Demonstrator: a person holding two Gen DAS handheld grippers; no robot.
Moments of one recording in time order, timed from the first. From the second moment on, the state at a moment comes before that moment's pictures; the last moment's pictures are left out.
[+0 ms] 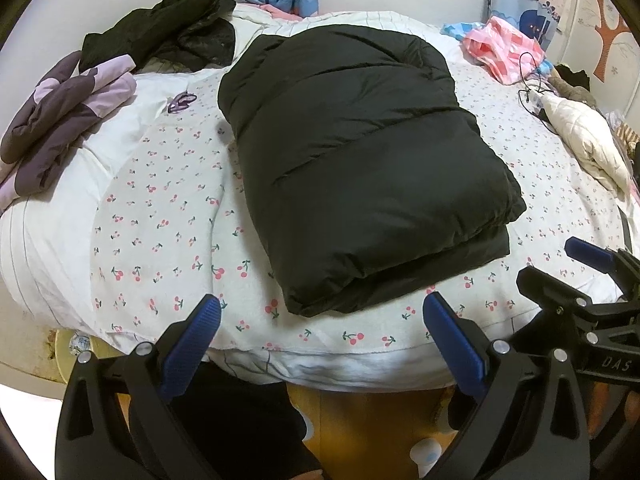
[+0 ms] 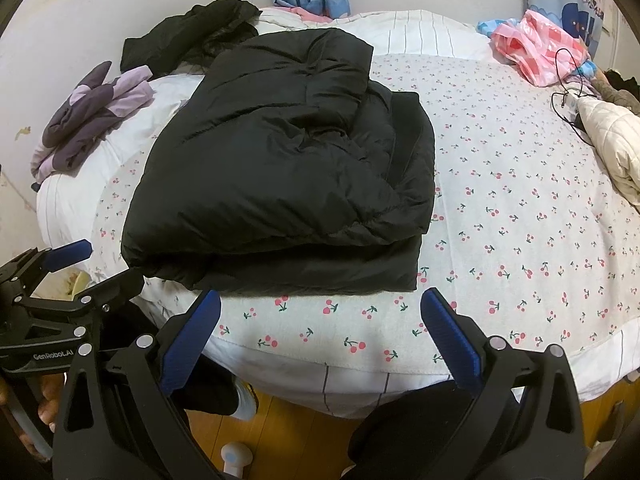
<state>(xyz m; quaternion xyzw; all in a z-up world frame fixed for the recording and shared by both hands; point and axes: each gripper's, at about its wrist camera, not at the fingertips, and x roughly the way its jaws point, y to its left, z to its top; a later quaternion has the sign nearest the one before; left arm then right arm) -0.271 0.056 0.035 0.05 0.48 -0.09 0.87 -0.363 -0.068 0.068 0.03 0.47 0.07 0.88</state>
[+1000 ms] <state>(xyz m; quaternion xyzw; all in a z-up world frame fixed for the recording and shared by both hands) -0.269 0.056 0.032 0.04 0.48 -0.08 0.87 -0.363 -0.069 0.062 0.03 0.47 0.07 0.88</state>
